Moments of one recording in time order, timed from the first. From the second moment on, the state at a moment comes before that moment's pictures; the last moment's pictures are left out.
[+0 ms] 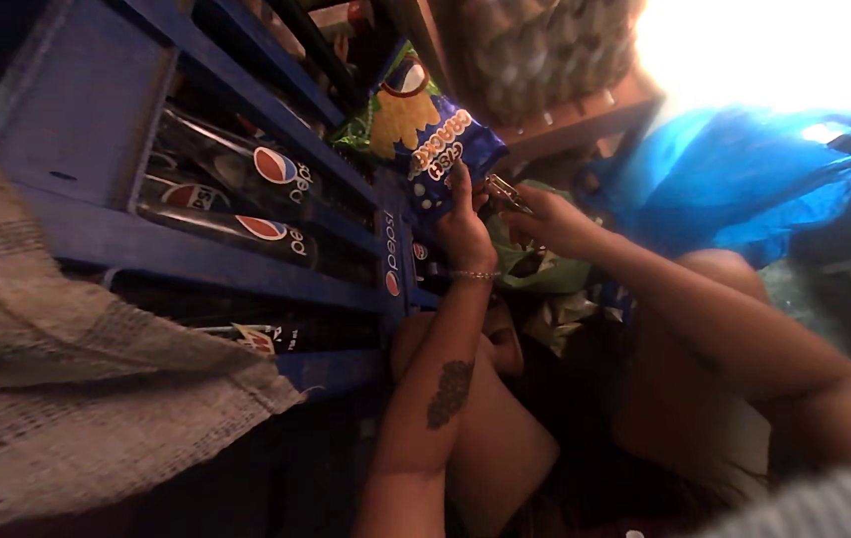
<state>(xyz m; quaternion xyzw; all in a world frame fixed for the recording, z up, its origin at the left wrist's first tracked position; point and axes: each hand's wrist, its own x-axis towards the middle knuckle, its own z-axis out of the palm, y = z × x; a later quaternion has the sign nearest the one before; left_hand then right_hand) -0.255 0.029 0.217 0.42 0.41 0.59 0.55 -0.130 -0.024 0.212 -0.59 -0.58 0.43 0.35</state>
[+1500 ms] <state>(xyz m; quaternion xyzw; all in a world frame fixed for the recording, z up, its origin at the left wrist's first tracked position) -0.253 0.023 0.202 0.48 0.36 0.57 0.56 -0.141 -0.014 0.207 -0.63 -0.59 0.29 0.41</state>
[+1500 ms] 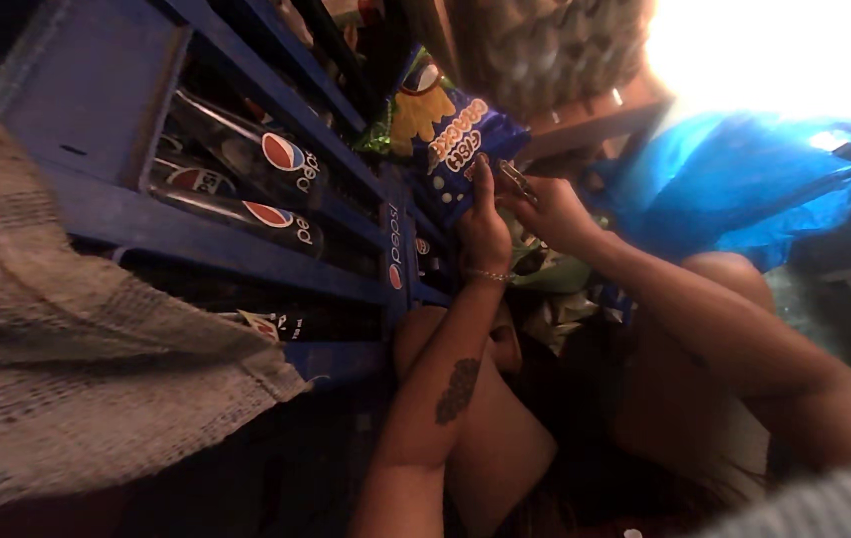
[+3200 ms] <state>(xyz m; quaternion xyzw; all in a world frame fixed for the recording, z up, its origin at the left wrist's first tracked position) -0.286 0.058 0.222 0.71 0.28 0.45 0.46 -0.069 -0.026 0.233 -0.54 -0.49 0.20 0.65</state>
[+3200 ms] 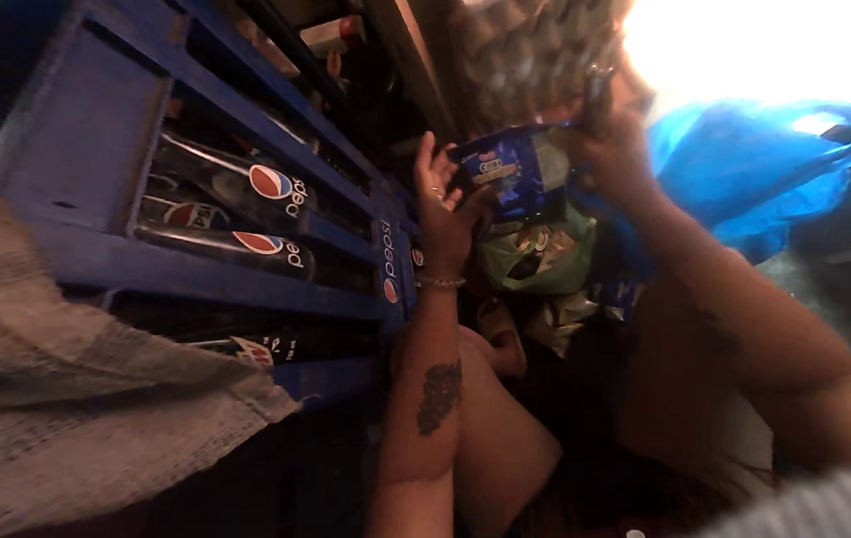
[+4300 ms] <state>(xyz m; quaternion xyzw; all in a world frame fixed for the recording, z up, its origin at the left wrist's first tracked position) -0.267 0.042 0.212 0.73 0.43 0.18 0.50 -0.050 -0.023 0.233 -0.66 -0.51 0.22 0.51</state>
